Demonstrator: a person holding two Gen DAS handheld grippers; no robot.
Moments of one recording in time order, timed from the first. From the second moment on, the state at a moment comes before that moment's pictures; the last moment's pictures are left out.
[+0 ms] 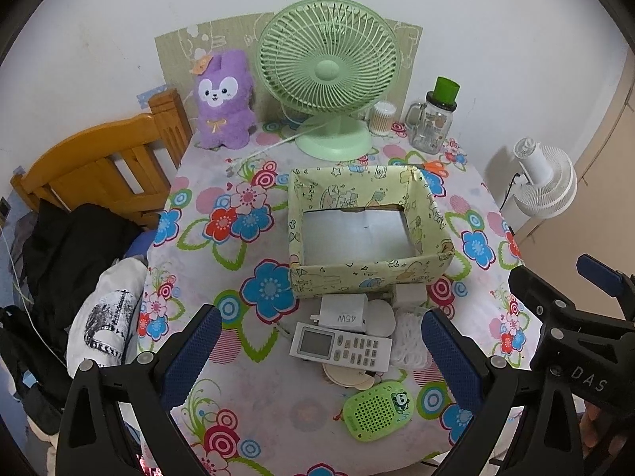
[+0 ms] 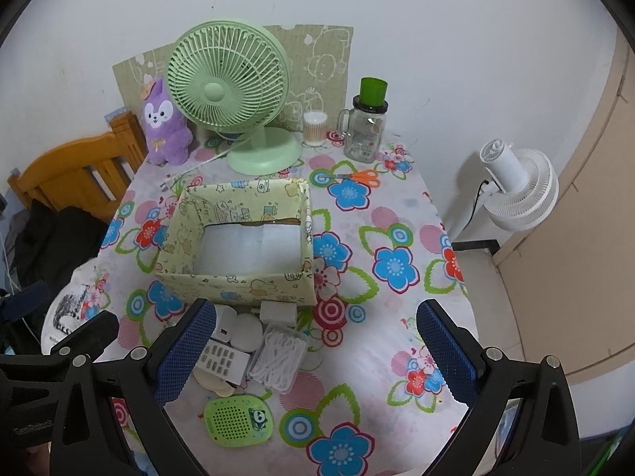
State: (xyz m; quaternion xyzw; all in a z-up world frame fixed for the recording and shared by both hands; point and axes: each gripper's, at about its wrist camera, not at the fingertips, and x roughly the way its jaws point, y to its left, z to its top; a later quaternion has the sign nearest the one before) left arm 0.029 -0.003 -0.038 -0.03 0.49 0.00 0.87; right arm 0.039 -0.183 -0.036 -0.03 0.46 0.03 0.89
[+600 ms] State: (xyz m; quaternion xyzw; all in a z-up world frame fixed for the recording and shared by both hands) left arm 0.053 -0.002 -0.098 -0.03 0.54 -0.01 0.84; right arm 0.068 -0.177 -0.091 -0.04 0.49 0.05 0.87
